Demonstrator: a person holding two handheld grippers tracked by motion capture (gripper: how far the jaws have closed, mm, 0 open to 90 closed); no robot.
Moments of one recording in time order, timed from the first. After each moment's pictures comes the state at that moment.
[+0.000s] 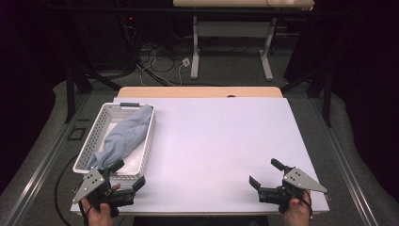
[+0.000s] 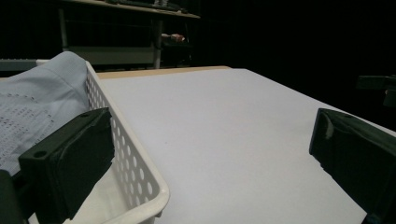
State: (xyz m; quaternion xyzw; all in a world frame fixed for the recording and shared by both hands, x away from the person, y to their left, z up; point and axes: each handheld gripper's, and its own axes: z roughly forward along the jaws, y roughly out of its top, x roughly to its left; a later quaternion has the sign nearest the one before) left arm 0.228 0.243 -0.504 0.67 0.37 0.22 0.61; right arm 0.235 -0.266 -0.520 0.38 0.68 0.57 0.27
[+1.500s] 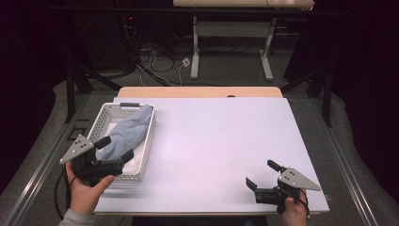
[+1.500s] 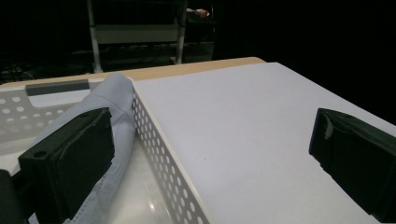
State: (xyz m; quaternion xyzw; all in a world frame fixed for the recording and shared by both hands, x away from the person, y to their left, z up) left arm 0.275 0.262 -0.432 0.69 0.42 0.22 0.54; right arm 0.238 -0.259 -0.524 0.38 0.69 0.56 0.26
